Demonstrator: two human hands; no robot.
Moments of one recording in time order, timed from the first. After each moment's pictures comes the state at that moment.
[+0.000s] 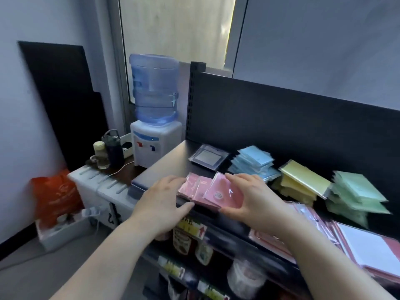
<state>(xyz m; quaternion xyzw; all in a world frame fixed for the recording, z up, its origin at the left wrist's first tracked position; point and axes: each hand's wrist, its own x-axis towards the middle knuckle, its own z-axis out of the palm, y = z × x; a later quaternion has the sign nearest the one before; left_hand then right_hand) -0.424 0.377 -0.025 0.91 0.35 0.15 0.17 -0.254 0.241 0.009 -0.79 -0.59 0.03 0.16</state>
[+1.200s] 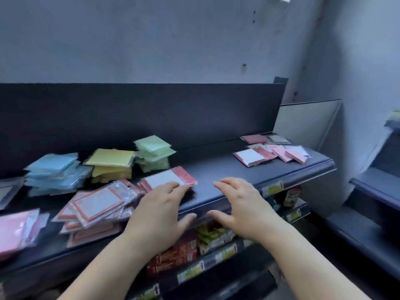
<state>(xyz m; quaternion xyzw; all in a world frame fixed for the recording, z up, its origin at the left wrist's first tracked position) -0.295 0.126 -0.001 0.97 -0.14 0.13 0.14 -0.269 -0.073 -0.002 -0.97 -0.21 -0.08 0.10</state>
